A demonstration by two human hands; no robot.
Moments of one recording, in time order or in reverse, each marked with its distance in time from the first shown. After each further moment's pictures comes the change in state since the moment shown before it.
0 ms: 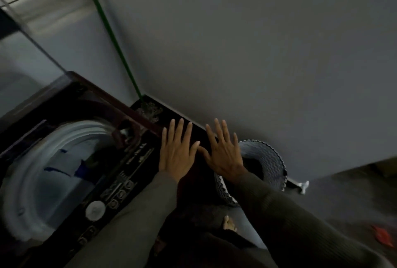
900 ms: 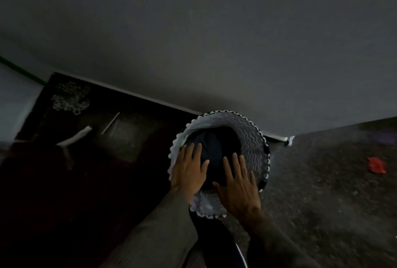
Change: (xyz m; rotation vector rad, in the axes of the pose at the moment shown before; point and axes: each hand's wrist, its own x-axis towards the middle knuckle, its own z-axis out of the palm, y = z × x) left_hand 0.092 0.168 0.327 -0.087 -0.553 0.155; right_hand -0.041 0.234 0.248 0.207 -0.381 0.487
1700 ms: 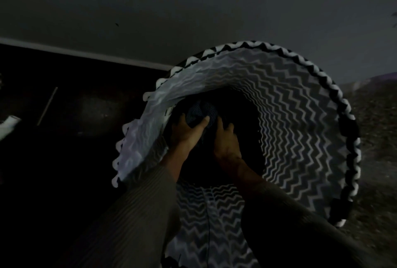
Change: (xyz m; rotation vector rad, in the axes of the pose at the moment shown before) left_hand 0.209 -0.064 0.215 -0.808 -0.322 -0.584; right_hand 0.245 0.019 0.201 0.279 -0.124 0.350
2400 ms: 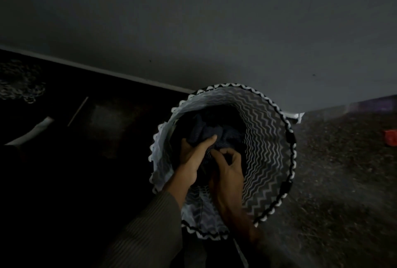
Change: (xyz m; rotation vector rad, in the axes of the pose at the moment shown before) left_hand -0.162 0.028 -0.032 -0.589 -0.046 -0.084; right_hand -0.179 -0.003 -0.059 0.309 0.517 -0.364
